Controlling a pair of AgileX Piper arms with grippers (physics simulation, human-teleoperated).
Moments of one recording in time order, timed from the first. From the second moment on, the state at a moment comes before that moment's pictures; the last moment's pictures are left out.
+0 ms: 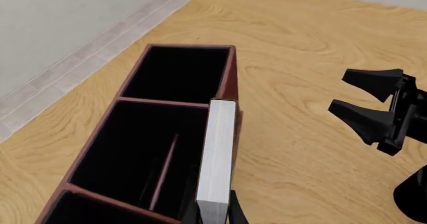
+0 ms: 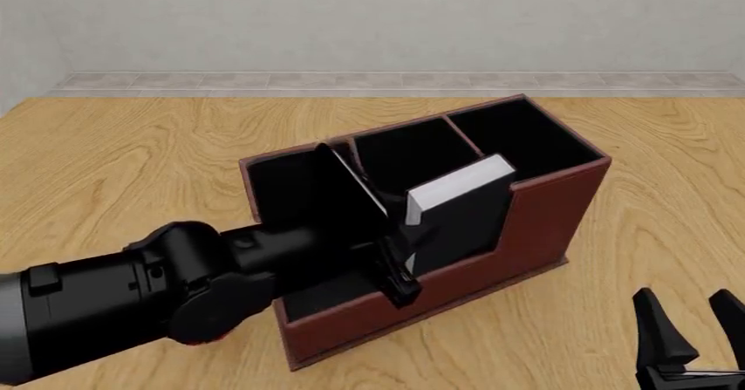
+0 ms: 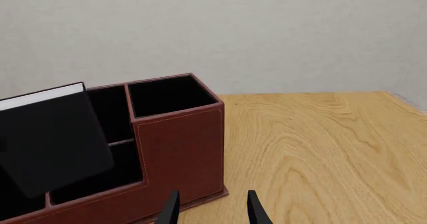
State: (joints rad) left arm -0.93 1.37 -0.92 -0.03 0.12; right arm -0.01 0.07 0.00 -0.05 0.02
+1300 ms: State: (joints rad) left arm -0.87 1.52 -0.99 -0.03 0.12; right arm -0.01 0.07 0.00 -0.05 0.02
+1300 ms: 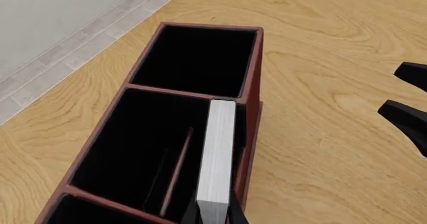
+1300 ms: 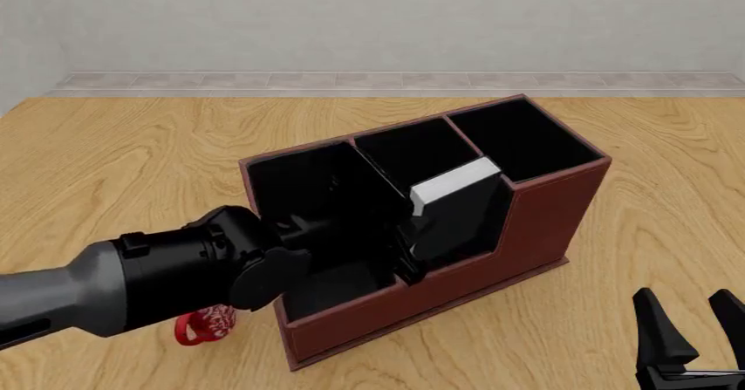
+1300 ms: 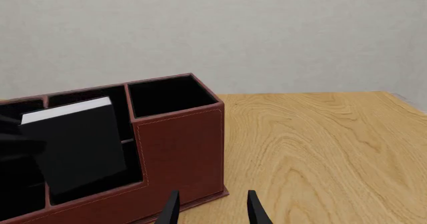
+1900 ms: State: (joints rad) left arm -0.87 1.52 -1.00 -0.04 0.14; right arm -0.01 0.07 0.00 -0.05 0.02
